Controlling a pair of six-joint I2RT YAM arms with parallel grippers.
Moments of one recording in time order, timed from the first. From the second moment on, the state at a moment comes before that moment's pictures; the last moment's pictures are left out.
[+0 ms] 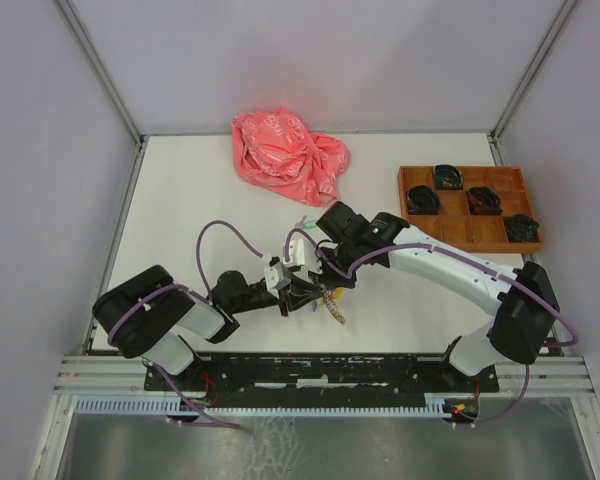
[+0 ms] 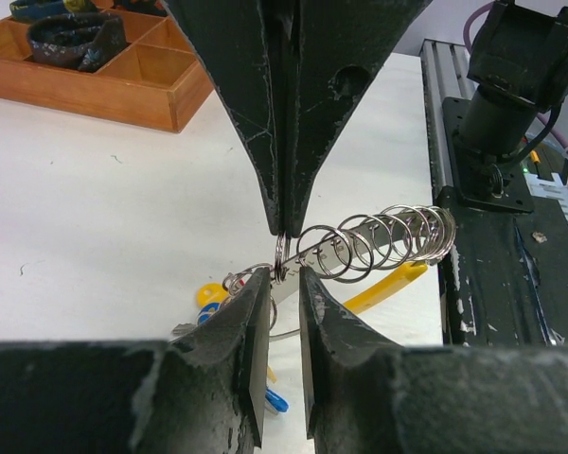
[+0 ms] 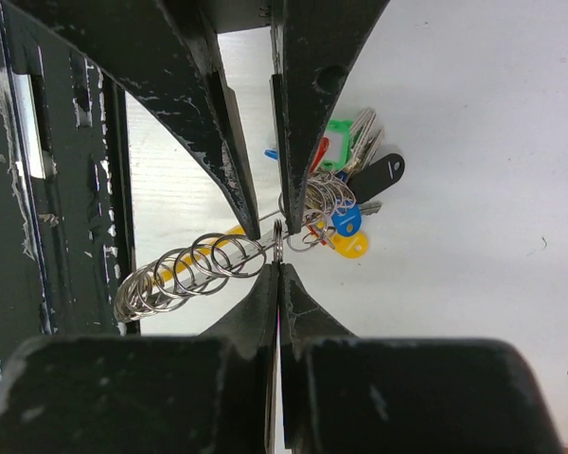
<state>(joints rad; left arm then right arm) -0.79 1.54 0.17 1.43 0.58 -0.07 0.90 1.52 1.26 -0.88 -0.37 -0.65</state>
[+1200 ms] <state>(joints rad) -0.79 1.56 0.17 1.44 0.60 -0.05 0.90 1.52 1.24 -0.88 -0.38 -0.67</state>
